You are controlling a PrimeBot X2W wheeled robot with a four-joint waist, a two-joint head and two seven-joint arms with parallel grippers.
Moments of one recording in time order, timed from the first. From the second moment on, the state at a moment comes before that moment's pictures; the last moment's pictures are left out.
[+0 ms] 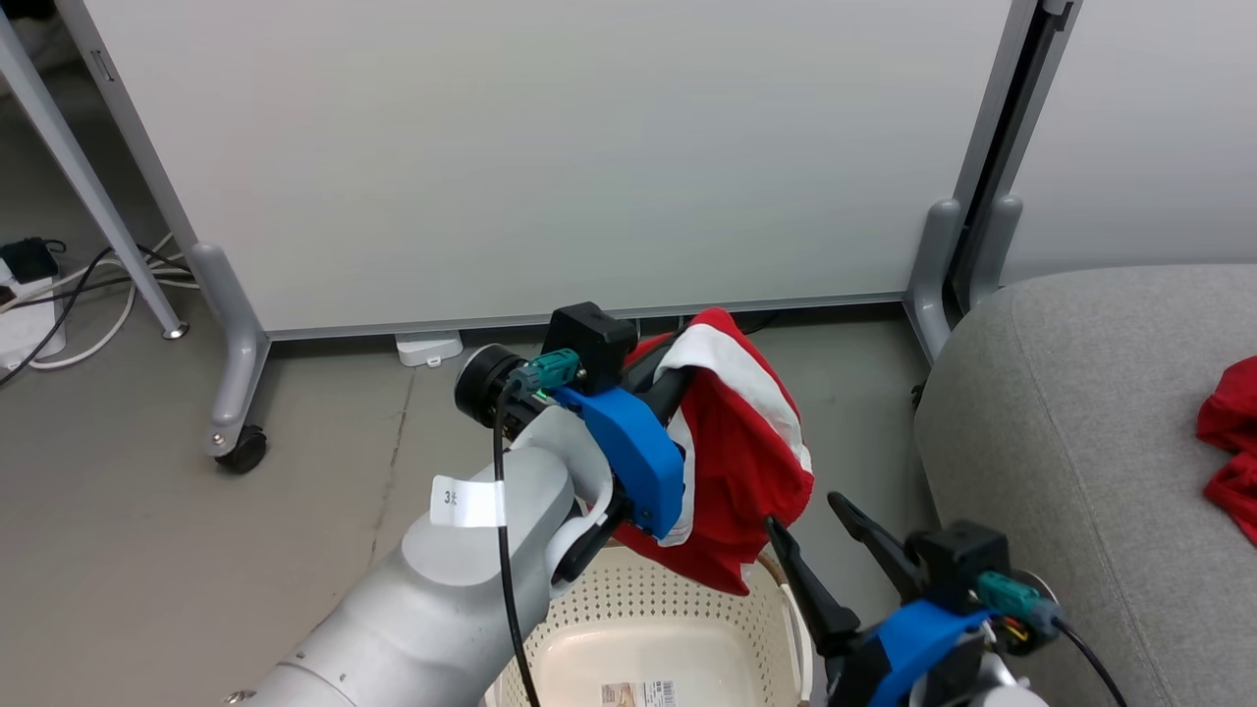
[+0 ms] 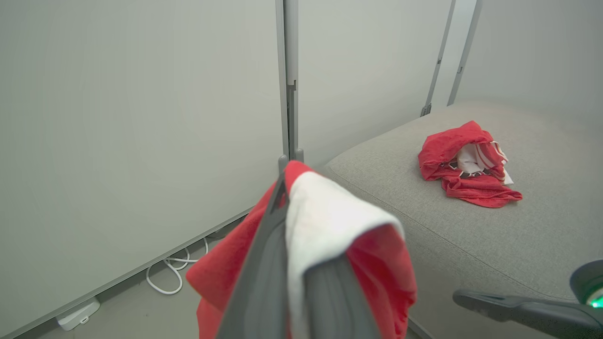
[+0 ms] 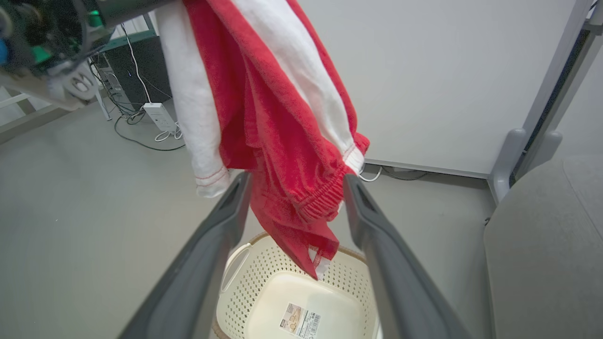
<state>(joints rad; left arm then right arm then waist) -0.82 0.05 -1.05 0.82 -0.85 -0.13 -0.21 -0.07 -0.05 0.25 0.16 0.21 0.13 0.03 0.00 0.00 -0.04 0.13</state>
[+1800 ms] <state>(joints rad) -0.84 0.05 -1.19 0.80 -0.97 -0.09 -0.24 -0.59 -0.05 0.52 0.88 0.41 0.13 -0.20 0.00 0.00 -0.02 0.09</state>
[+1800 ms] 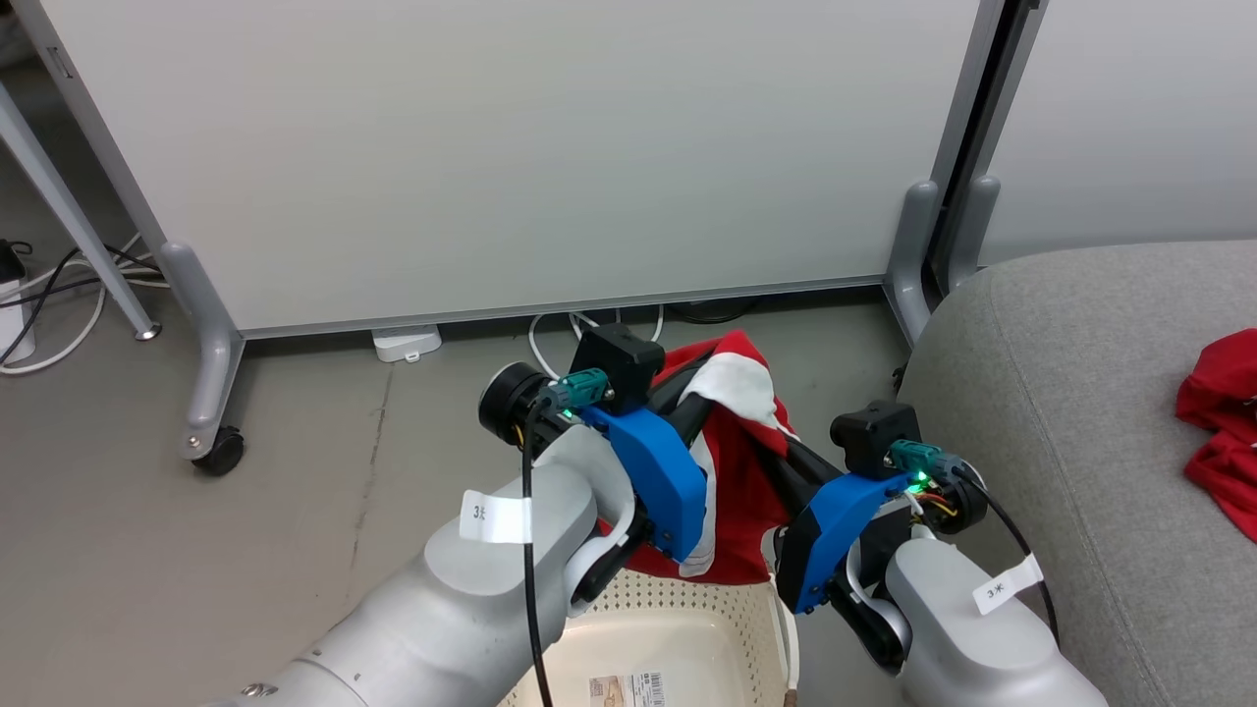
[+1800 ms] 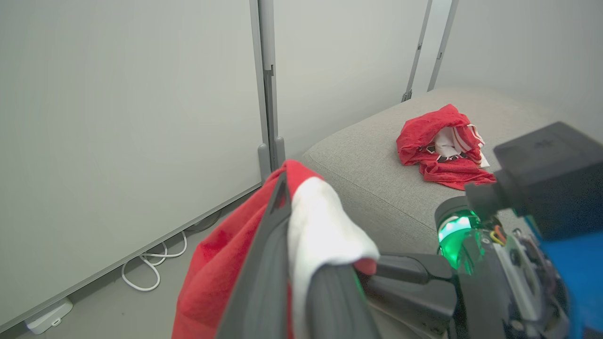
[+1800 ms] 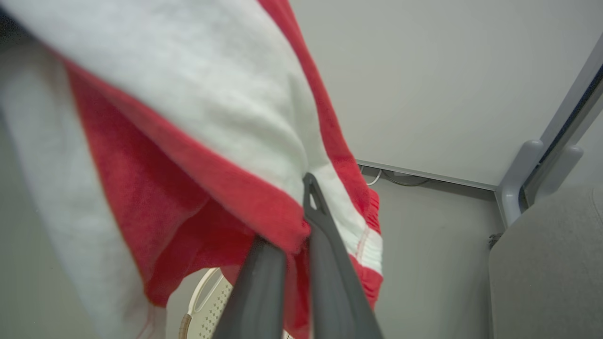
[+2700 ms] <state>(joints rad) -0.73 0.08 -1.17 0.74 -0.95 -0.07 -0.26 -0.62 -0.05 0.51 0.94 0.45 0.13 -0.25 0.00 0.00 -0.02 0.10</state>
